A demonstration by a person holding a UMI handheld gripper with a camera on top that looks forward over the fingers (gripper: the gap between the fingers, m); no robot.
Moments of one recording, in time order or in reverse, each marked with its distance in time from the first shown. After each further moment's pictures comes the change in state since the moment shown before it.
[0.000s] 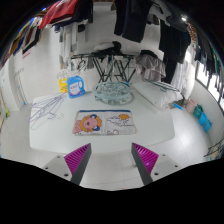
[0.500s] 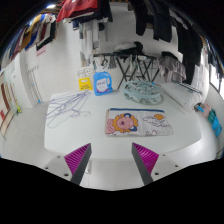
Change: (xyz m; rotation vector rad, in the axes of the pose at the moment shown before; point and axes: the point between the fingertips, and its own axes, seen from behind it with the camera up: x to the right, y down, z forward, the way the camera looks) arm -0.151 0.021 0.048 0.034 -0.184 -0.038
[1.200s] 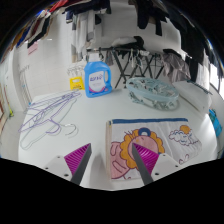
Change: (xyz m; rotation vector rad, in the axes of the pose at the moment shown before) arm -0.017 -0.044 0.231 0.028 0.065 0.016
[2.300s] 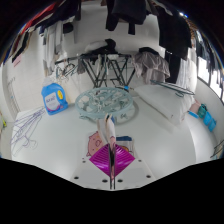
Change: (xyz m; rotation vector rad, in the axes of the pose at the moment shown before) arm 0.235 -0.067 -0.044 0.001 0.124 0.079
